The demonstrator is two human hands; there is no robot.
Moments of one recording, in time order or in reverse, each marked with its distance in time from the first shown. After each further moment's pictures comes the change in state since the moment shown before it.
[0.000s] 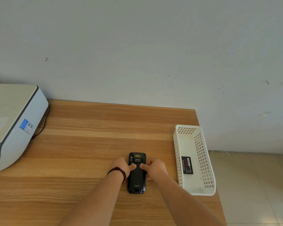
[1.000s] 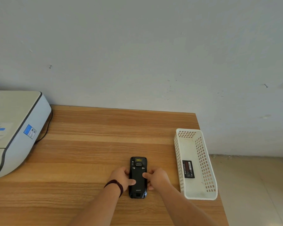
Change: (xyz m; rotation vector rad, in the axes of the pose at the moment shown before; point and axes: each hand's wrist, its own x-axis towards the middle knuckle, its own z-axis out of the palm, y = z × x) left_hand 0.002 -0.032 0.012 -0.118 -0.041 0.092; right_hand -0.005 0.016 0.005 0.030 -0.049 0.030
